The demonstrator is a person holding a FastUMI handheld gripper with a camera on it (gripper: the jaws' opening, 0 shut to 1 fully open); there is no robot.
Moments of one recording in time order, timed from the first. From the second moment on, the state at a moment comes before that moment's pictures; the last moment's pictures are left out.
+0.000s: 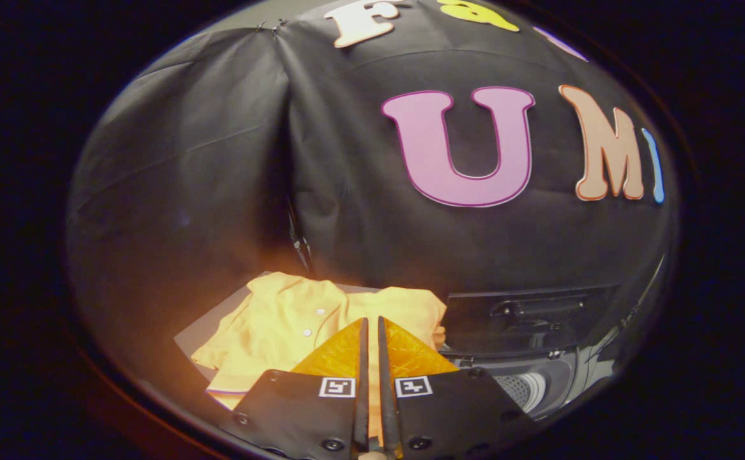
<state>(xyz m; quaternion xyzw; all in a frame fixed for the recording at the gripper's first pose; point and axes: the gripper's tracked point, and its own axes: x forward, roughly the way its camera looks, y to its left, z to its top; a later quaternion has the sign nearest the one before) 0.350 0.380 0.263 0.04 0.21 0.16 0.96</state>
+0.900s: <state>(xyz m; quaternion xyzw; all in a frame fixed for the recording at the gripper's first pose) 0.352 0.447 0.186 -0.04 0.28 0.19 0.94</state>
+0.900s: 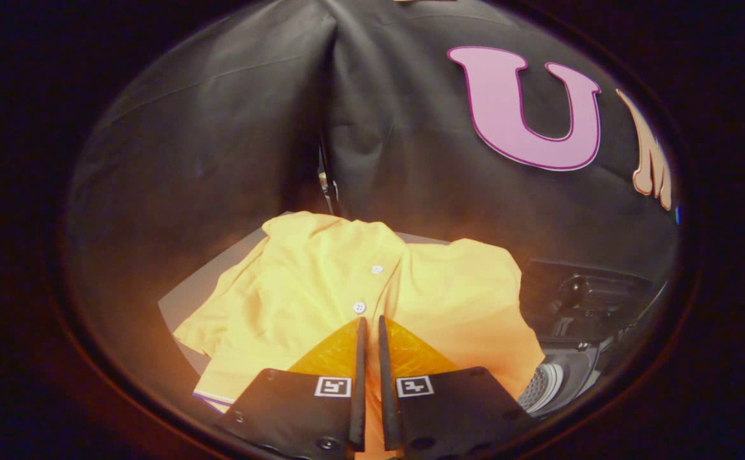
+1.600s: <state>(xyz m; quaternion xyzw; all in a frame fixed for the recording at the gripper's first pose) 0.353 0.369 0.210 -0.05 0.24 0.12 0.96</state>
